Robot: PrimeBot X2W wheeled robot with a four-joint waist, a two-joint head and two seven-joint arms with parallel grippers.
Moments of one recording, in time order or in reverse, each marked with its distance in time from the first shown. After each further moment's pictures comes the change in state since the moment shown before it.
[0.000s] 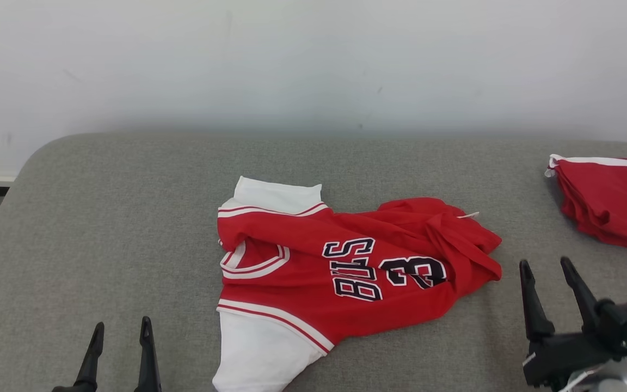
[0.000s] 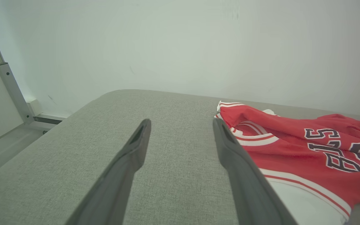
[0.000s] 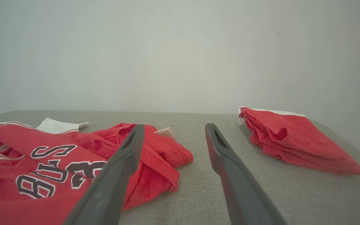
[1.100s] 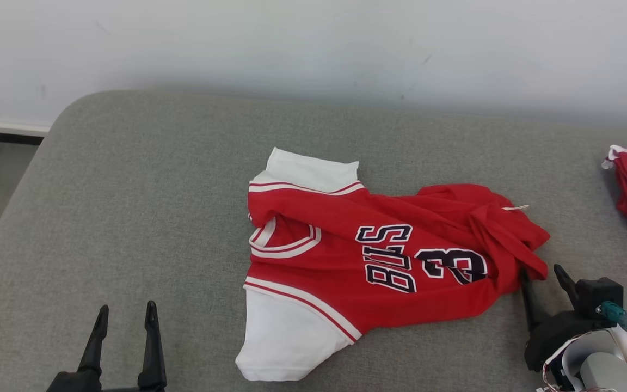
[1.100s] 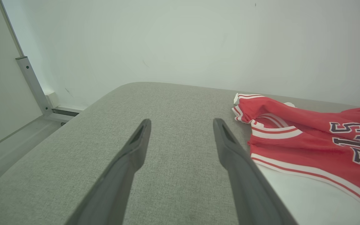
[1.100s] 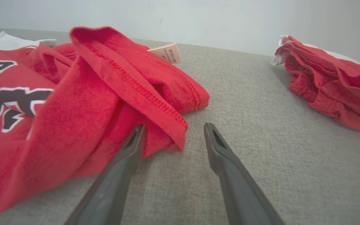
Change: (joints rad) left arm -0.025 0.000 -0.017 -0.016 0.014 -0.007 0.000; right arm -0.199 -0.053 0.053 0.456 -0.053 0.000 0.000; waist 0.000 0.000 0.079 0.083
